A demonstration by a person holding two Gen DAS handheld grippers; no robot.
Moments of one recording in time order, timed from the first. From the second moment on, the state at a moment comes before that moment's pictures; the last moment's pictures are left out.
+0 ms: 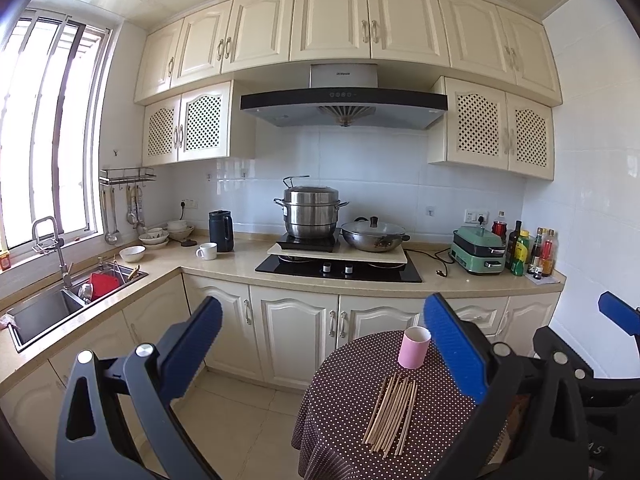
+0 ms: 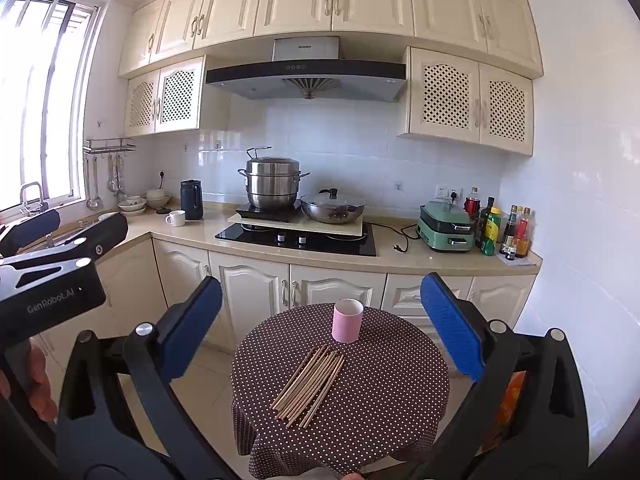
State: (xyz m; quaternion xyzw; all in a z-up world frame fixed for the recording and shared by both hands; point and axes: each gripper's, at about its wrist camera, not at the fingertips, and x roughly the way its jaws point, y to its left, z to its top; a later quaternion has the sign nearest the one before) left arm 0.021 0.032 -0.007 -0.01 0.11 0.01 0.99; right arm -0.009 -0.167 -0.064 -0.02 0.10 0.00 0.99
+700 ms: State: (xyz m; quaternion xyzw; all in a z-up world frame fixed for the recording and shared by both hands) left arm 0.105 -0.010 -0.039 0.03 0.16 -0.02 0.99; right arm 0.061 -0.199 -0.093 -0.01 0.14 -0.03 0.99
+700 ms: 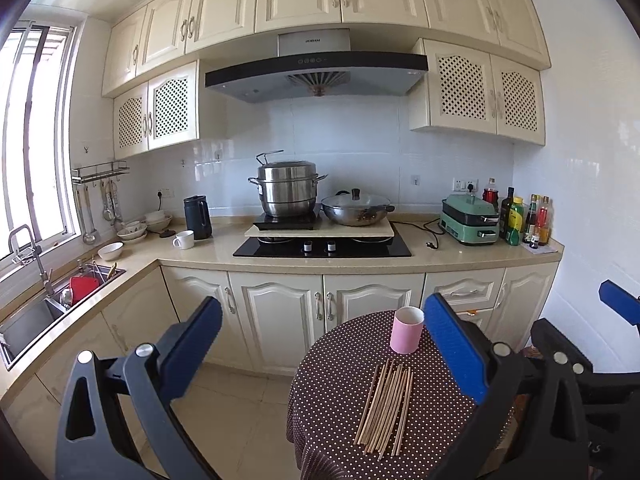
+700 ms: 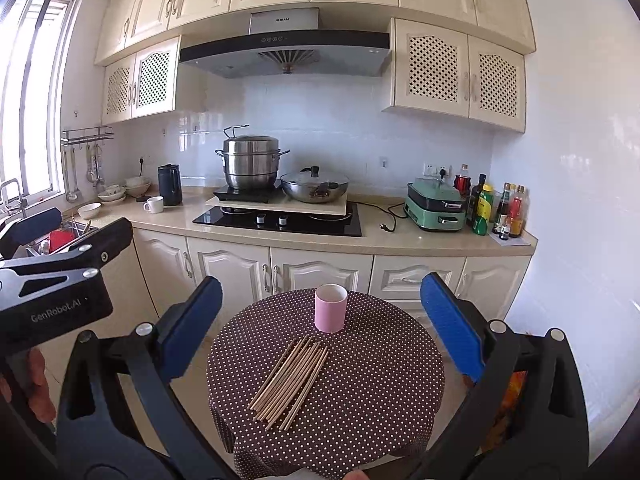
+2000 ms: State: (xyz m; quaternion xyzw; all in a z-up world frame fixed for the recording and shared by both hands) left arm 0.420 -0.081 -0.372 0.14 0.59 -0.14 0.79; right arm 0.338 -0.267 -0.348 0.13 0.53 -0.01 0.84
